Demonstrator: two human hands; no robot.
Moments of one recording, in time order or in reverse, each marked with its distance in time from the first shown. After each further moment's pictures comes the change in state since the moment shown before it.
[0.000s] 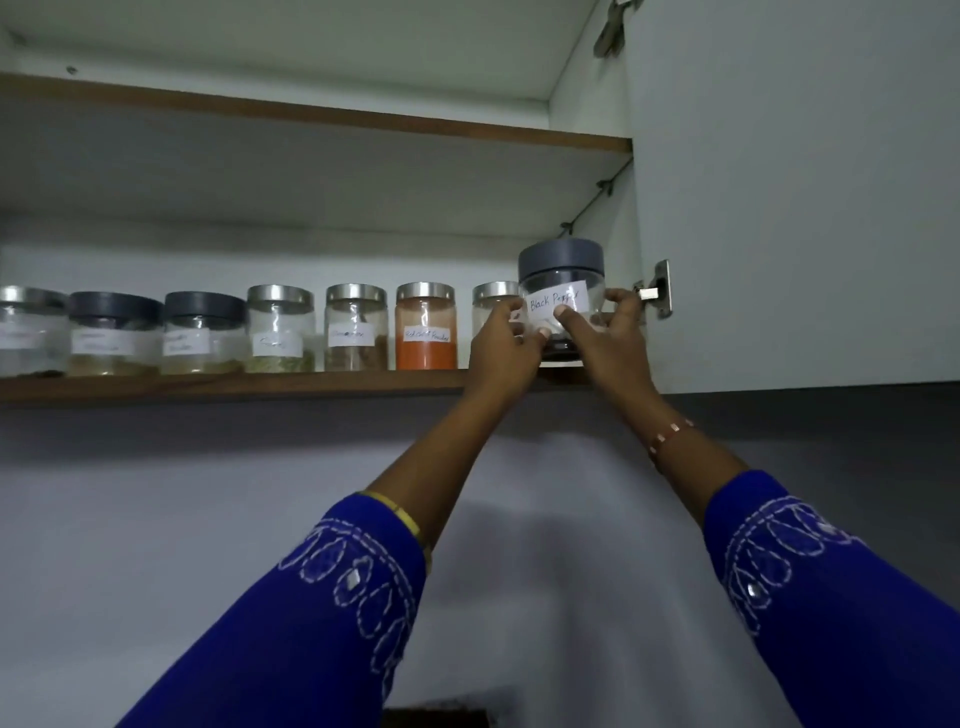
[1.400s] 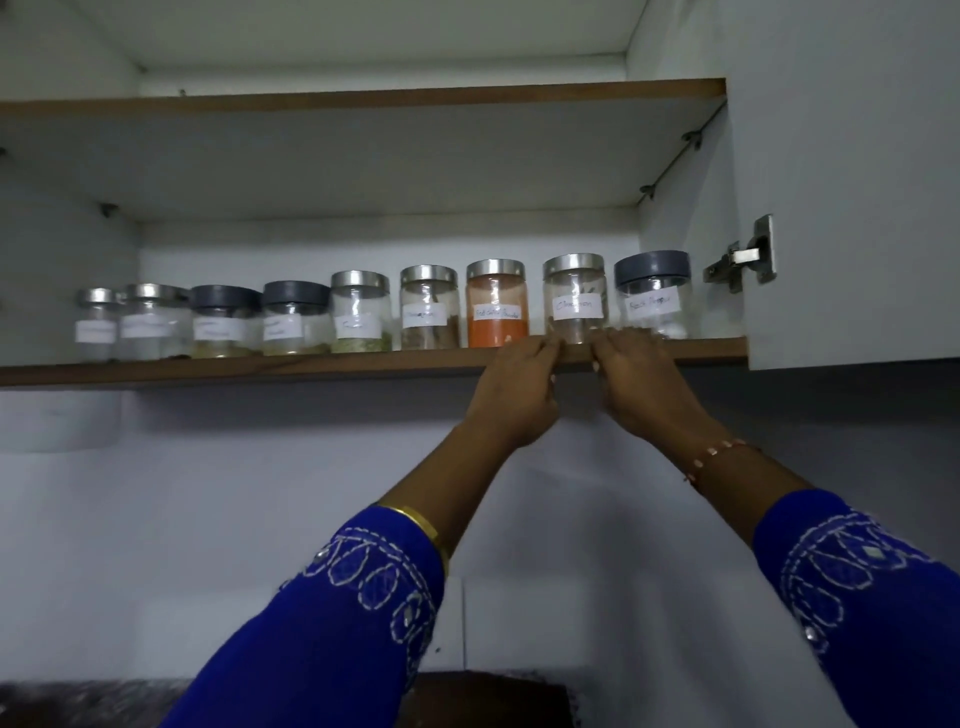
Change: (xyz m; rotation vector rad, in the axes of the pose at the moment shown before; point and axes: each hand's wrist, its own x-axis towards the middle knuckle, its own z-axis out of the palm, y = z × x) left_hand -0.022 -0.053 -0.045 0.938 -0.160 0.348; right_hand -0.017 0.054 0.034 -0.953 -0.331 -0.557
